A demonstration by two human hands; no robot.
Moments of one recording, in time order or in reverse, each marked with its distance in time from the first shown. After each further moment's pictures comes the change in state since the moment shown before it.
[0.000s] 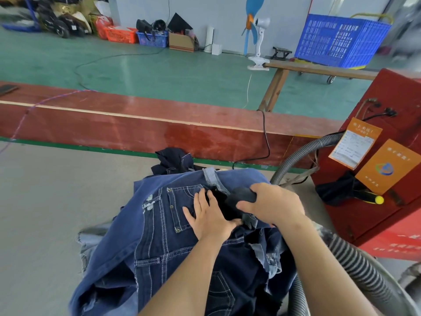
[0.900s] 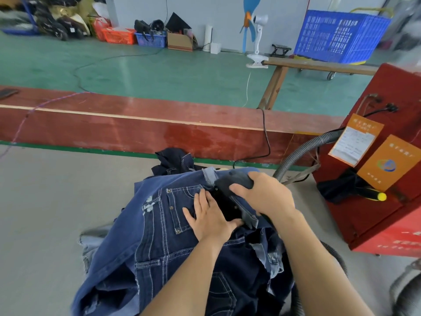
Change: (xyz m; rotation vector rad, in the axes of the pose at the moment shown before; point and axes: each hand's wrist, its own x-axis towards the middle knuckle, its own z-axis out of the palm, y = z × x) left_hand -0.004 0.000 -0.001 0.003 0.002 0.007; right_hand 0.015 -0.007 0.004 0.265 0.057 0.044
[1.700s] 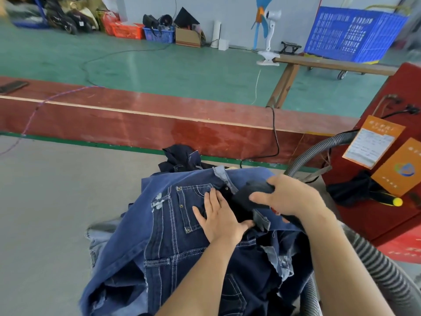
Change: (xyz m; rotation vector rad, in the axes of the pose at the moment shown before) left_hand 0.001 0.000 0.000 0.014 -0.018 0.001; right_hand 0.000 0.005 -0.019 -0.158 -0.180 0.063
